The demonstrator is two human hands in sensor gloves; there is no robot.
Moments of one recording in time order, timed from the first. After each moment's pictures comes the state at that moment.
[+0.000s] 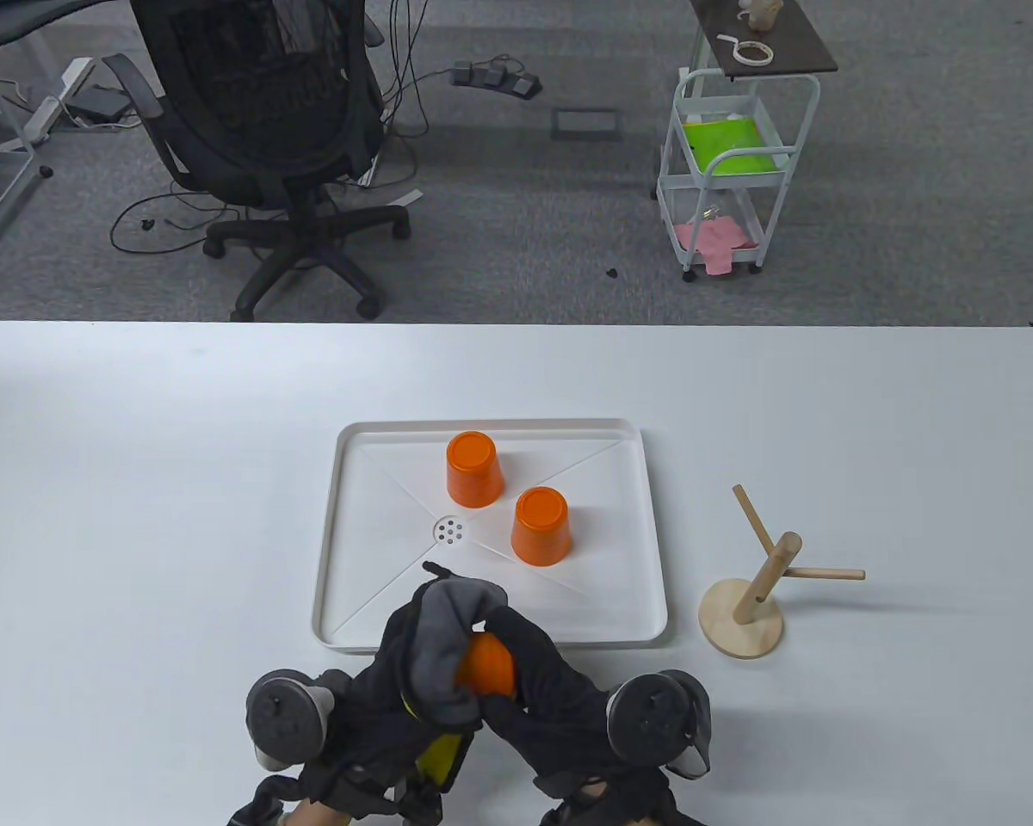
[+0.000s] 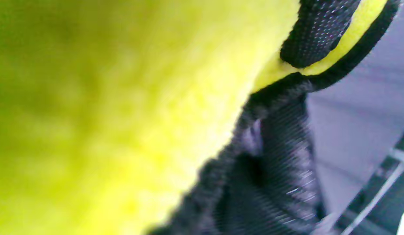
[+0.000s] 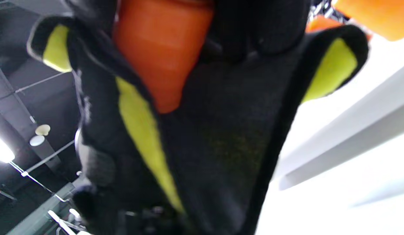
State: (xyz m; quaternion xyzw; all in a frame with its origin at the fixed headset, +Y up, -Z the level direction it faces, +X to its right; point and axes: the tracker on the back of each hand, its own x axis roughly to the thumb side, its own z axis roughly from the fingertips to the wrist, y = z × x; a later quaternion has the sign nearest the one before) left_hand -0.179 -0.709 -0.207 0.05 -0.35 0.60 0.72; right_hand 0.052 -0.693 -0.187 0.32 -0.01 0.80 0.50
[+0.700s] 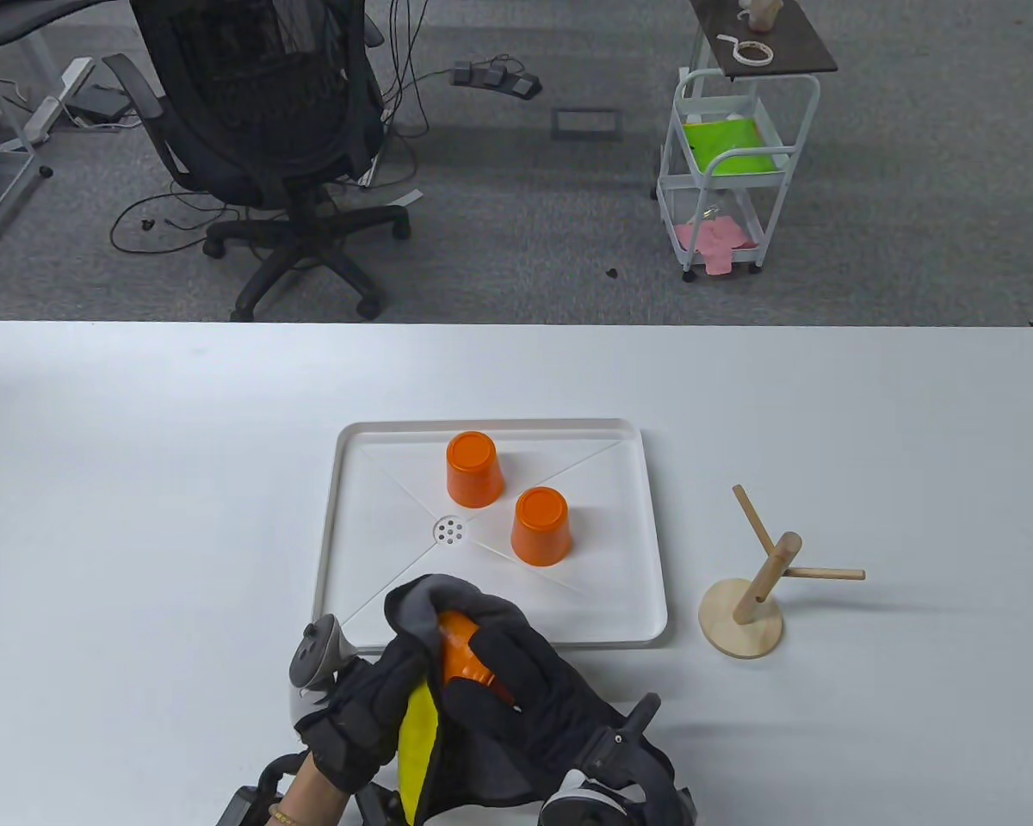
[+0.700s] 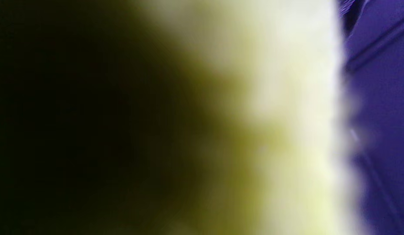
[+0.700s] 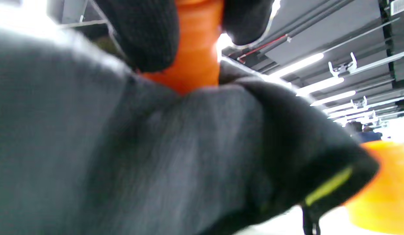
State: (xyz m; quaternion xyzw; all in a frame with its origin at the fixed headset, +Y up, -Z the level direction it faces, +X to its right) left_hand -0.167 -0.755 -0.232 -0.23 -0.31 0.78 0.48; right_hand 0.035 -0.674 -0.155 0.38 -0.21 0.88 0.19
